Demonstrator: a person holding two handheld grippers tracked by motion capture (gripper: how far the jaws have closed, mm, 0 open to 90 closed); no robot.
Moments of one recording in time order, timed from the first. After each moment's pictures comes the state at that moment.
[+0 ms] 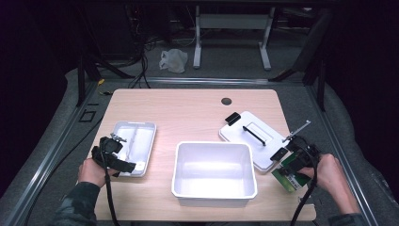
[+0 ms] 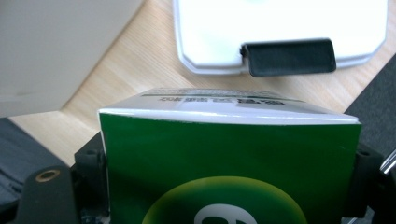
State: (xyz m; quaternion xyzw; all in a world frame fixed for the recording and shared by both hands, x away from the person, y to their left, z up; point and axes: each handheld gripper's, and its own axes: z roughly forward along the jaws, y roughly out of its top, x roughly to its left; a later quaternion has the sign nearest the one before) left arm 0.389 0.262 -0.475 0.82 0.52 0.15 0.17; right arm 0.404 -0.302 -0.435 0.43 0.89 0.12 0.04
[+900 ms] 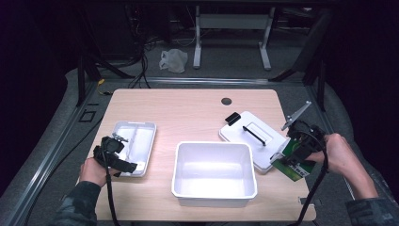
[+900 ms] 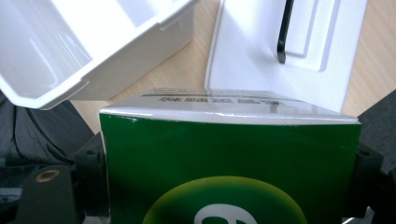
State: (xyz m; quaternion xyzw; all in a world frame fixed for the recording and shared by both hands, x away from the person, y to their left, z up) left arm 0.391 0.259 -0.475 0.83 0.51 0.14 0.17; right arm 0.406 -0.281 -0.361 0.30 0.94 0.14 0.05
